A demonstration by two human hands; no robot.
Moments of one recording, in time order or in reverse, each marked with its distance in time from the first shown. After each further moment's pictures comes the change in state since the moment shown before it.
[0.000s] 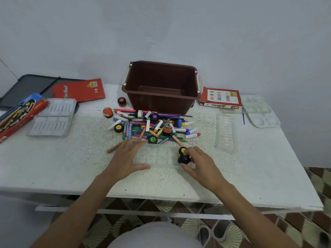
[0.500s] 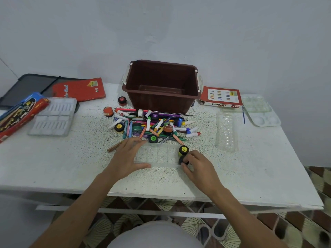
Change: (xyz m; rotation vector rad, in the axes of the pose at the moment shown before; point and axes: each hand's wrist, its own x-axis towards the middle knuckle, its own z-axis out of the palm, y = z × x) left_hand 0.000 0.003 -0.002 -0.003 0.007 0.008; right_hand -0.010 0.000 0.022 -0.136 0.097 0.015
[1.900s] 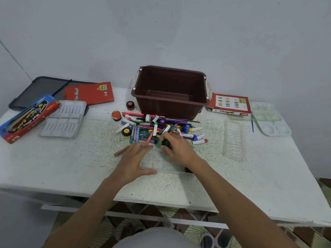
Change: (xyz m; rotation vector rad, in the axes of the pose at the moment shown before) left_hand -0.002 -0.001 0.000 -0.103 0.022 -0.014; right_hand 0.112 -0.043 0.019 0.088 -0.242 -0.127
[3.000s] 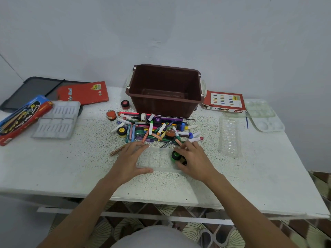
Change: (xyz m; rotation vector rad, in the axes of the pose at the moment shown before) left_hand 0.000 -0.002 0.004 0.010 -0.012 -0.011; right_hand -0.066 0.032 -0.007 -0.240 0.024 0.056
